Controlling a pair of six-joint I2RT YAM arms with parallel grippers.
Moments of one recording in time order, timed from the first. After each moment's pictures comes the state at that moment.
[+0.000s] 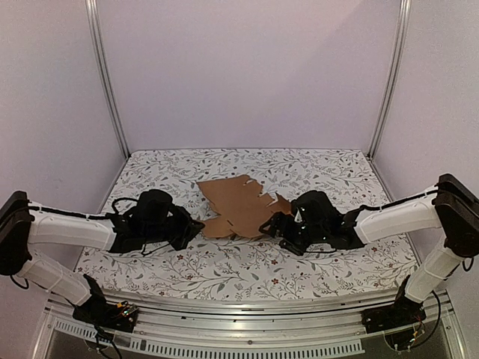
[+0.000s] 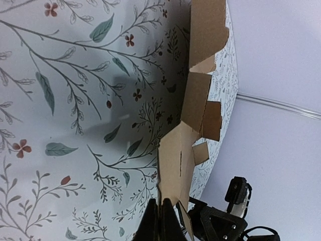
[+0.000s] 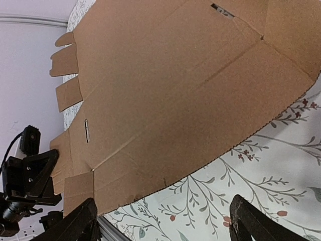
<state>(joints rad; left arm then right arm) -0.79 1.35 0.54 0.21 -0.04 -1.59 0.91 1.60 0.76 0.15 -0.07 1.19</state>
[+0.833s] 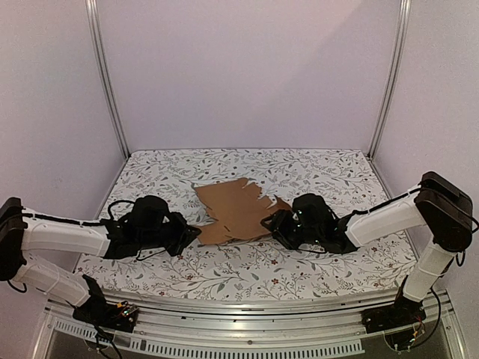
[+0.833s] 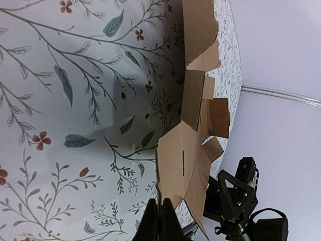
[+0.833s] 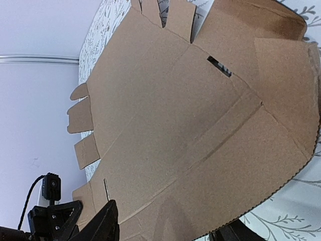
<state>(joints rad) -0.81 1.28 0.48 0.20 -0.04 -1.54 0.91 1.71 0.74 0.40 0.06 1.35</state>
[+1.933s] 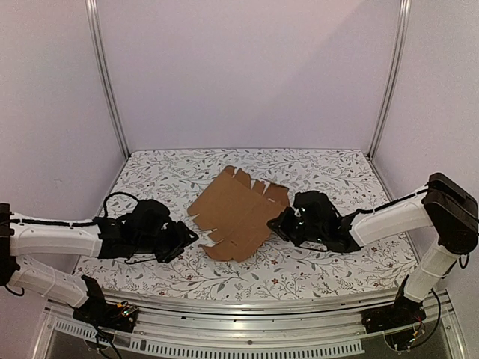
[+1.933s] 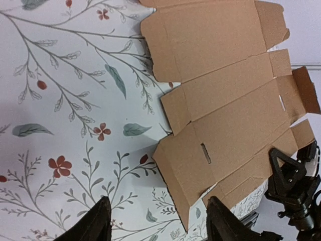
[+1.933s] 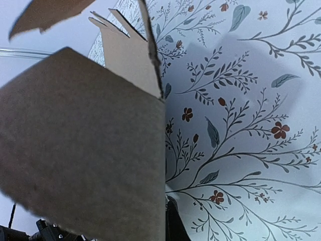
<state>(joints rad) -0.87 1.21 0.51 -0.09 -0.11 -1.33 0.90 1.67 0.73 0.40 0.08 1.29</state>
